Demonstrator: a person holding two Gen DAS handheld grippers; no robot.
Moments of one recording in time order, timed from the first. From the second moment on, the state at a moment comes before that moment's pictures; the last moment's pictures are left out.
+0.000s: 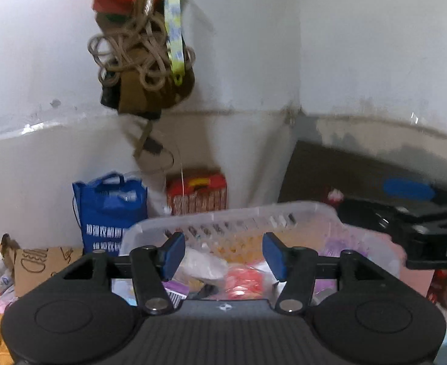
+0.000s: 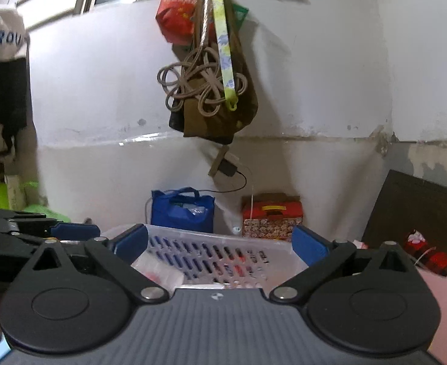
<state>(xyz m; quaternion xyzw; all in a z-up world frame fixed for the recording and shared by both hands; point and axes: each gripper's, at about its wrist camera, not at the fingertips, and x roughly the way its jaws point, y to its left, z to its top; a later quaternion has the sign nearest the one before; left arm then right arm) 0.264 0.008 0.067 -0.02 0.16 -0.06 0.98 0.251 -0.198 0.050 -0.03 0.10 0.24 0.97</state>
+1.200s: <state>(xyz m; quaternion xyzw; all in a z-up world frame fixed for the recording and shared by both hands) 0.203 0.056 -0.069 -0.08 0.30 -0.07 0.95 0.192 -0.200 -0.074 0.01 0.29 0.27 0.92</state>
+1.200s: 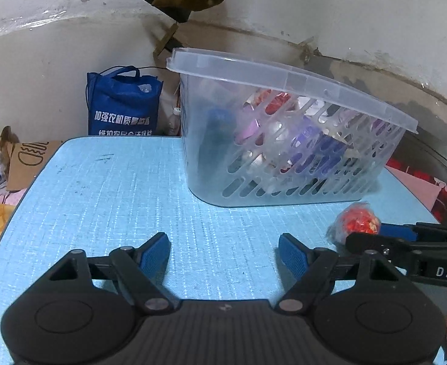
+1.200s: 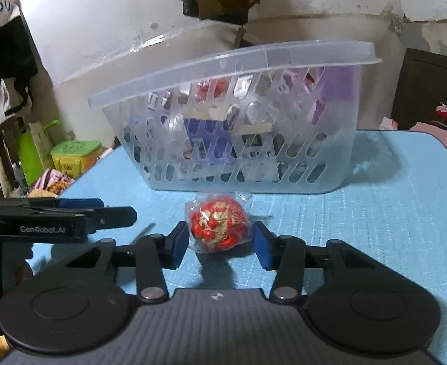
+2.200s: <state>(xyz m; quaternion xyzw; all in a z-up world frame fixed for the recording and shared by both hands) 0.200 0.052 -0.073 -0.06 0.29 -0.08 0.95 0.175 -0.204 -0.071 0.01 0.21 0.25 0.95</state>
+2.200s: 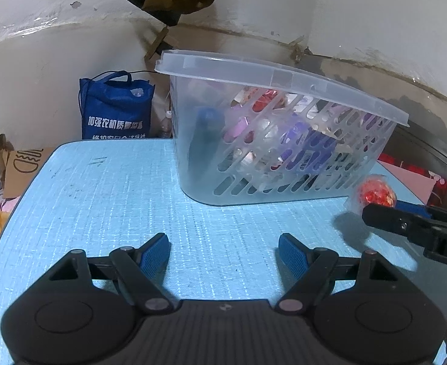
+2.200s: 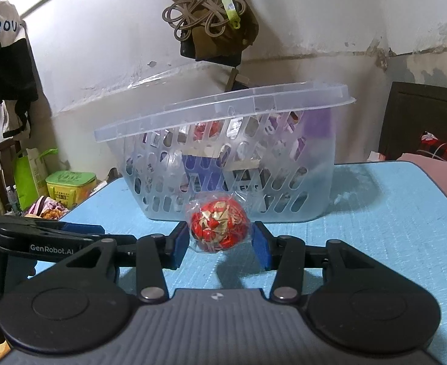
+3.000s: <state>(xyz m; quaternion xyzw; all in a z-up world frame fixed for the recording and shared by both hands) 0.199 0.050 -0.073 -0.06 0.28 -0.07 0.95 0.170 -0.207 -0.070 0.02 0.19 0.25 0.95</state>
